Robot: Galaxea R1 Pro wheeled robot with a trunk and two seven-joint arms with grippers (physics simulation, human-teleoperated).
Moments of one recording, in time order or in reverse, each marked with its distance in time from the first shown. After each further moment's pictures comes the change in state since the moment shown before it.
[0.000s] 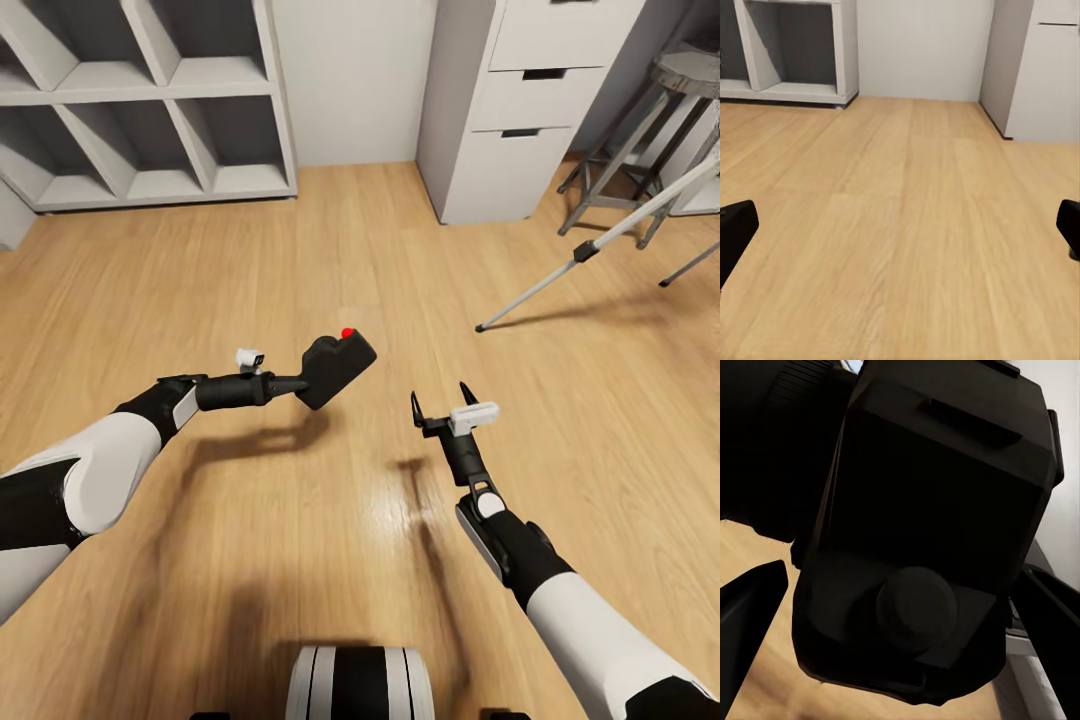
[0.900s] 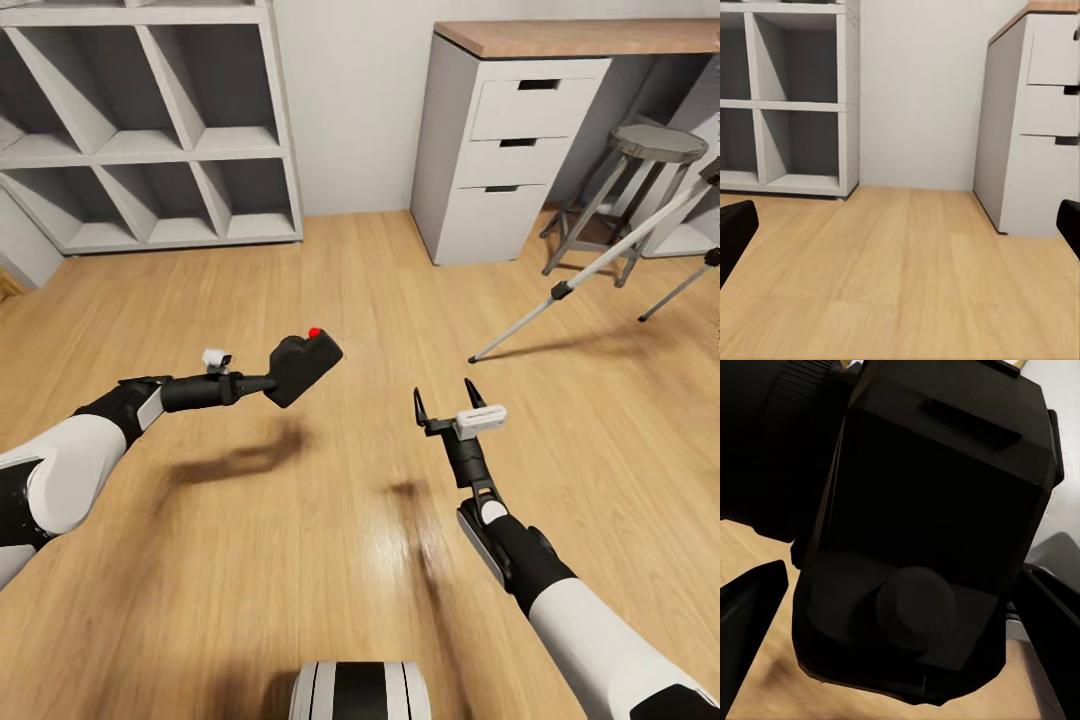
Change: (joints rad) left arm 0.000 0.104 0.001 0.004 0.001 -0.004 0.000; right arm 0.017 -0.005 0.000 -0.012 0.000 -0.146 -0.001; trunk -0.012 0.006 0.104
